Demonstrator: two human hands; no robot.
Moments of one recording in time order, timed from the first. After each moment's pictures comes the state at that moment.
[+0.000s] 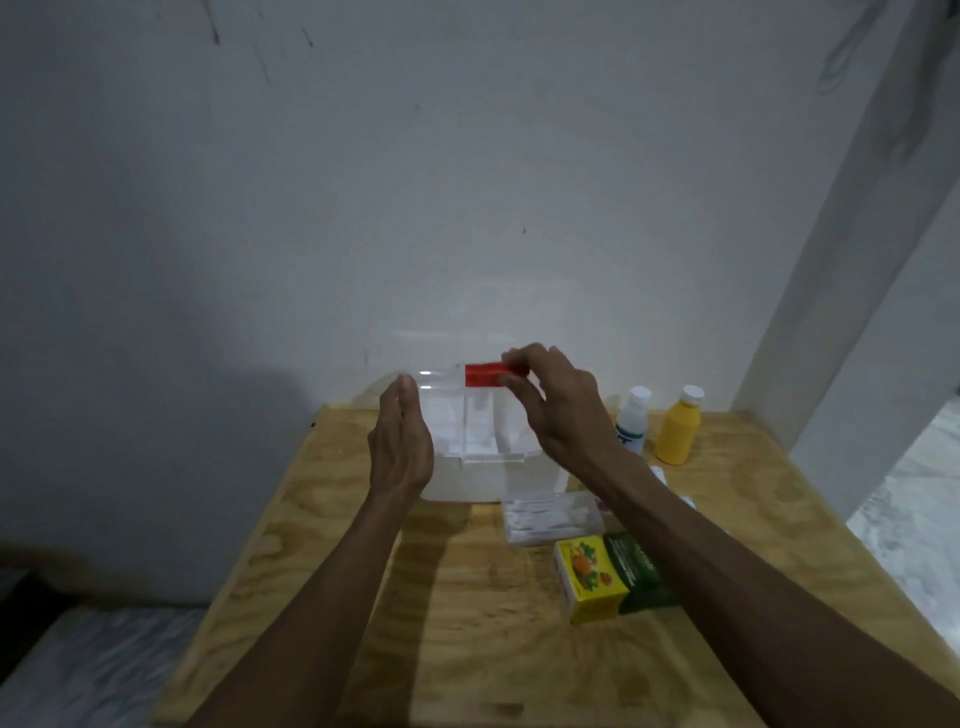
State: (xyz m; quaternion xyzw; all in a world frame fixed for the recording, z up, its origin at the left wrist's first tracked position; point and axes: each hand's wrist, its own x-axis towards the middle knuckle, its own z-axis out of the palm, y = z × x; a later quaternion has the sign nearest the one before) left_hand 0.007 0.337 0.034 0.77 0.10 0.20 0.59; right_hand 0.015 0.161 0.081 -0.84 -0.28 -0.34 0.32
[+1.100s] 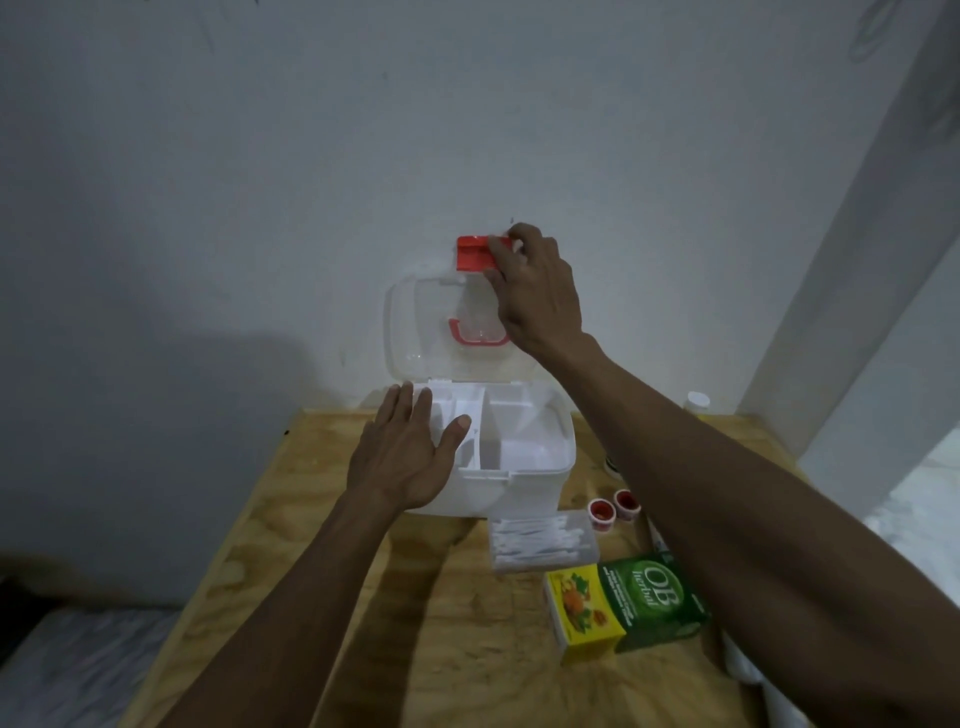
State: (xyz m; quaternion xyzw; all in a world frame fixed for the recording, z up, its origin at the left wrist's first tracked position) left_hand 0.043 0.340 0.027 0.99 -0.01 0.04 0.16; right_hand 0.161 0.174 0.123 -0.88 -0.18 -0.41 0.14
